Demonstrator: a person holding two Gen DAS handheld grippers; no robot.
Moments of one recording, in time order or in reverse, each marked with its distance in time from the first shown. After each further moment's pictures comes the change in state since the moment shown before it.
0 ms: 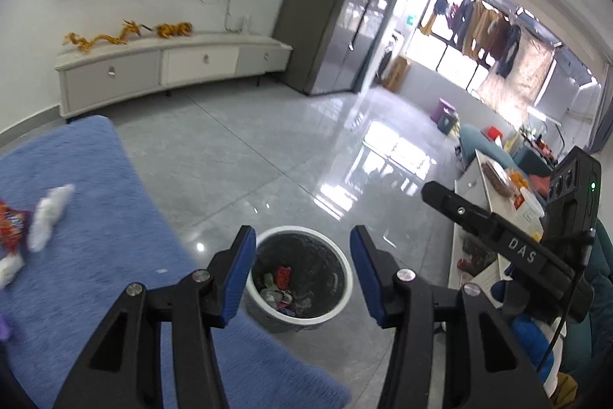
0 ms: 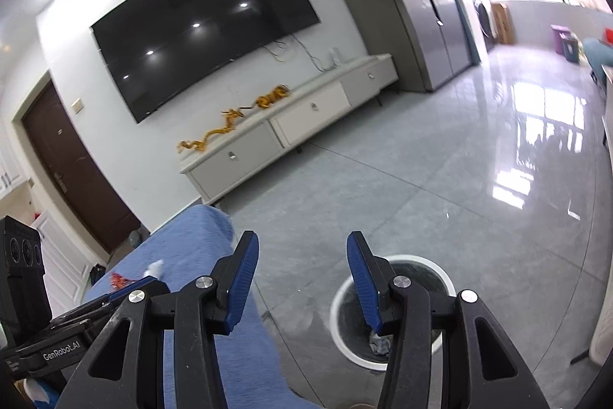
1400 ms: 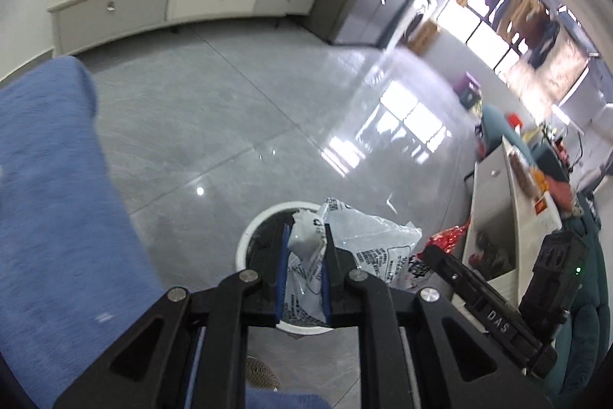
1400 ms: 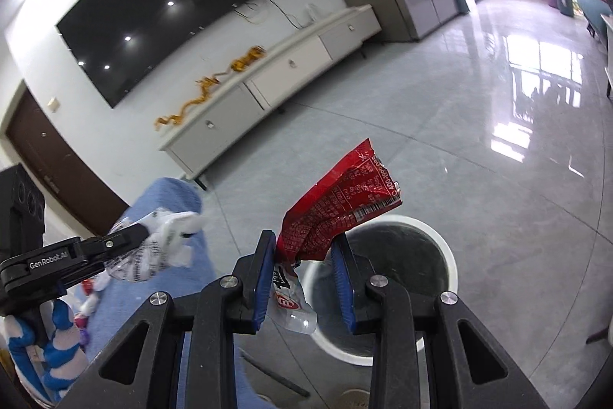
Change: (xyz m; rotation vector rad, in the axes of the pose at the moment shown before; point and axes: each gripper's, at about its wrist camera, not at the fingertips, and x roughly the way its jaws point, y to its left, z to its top) left arm 0.177 0.011 0.021 -0.105 0.258 0.012; right arm 0.100 -0.102 -0.048 0.141 0.186 -0.035
